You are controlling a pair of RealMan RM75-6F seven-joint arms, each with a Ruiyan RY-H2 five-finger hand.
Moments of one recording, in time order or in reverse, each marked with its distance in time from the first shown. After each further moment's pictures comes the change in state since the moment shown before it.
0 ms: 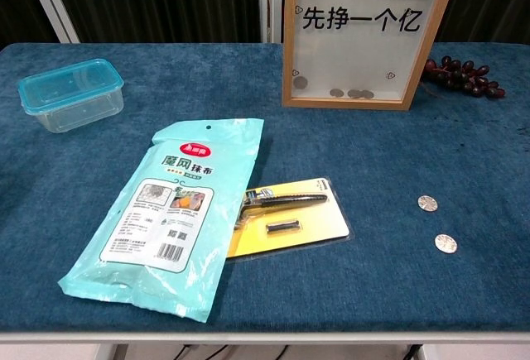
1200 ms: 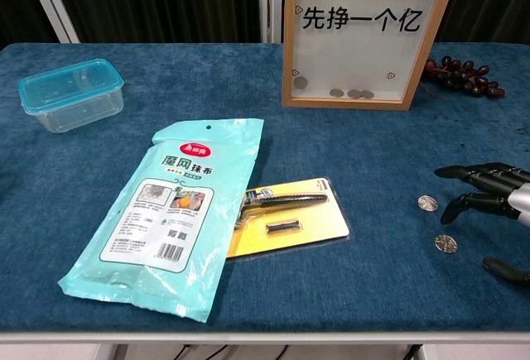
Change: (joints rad) left arm 0.014 0.004 0.008 0.036 -0.014 -0.011 -0.045; right arm 0.098 -0.269 -0.055 0.179 -0.014 -0.123 0.042
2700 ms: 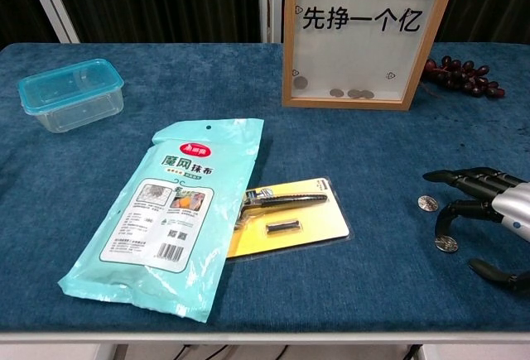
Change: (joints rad) left arm 0.005 0.000 0.005 0.030 0.008 -0.002 -0.042; right arm 0.021 -0.044 -0.020 0.032 0.026 0.001 -0.007
